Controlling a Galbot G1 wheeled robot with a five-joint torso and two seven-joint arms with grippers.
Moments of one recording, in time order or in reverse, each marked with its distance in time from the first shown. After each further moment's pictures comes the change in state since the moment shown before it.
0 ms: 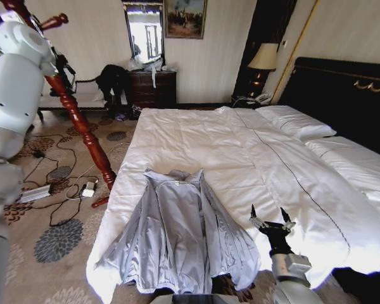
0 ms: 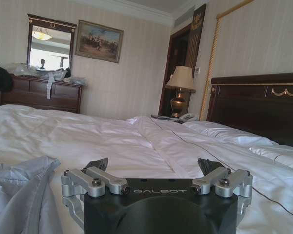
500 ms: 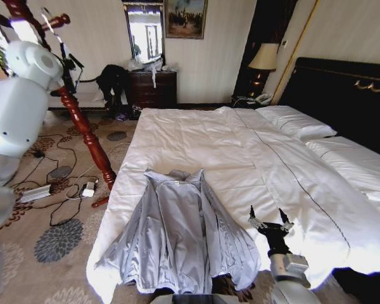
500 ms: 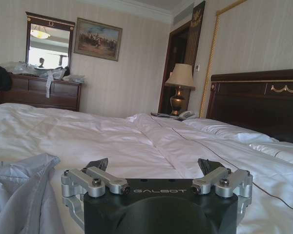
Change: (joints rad) left arm 0.220 0.152 -0.069 -0.380 0.097 -0.036 0.081; right arm 0.010 0.009 -0.007 -0.017 -0.002 0.001 0.000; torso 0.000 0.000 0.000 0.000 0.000
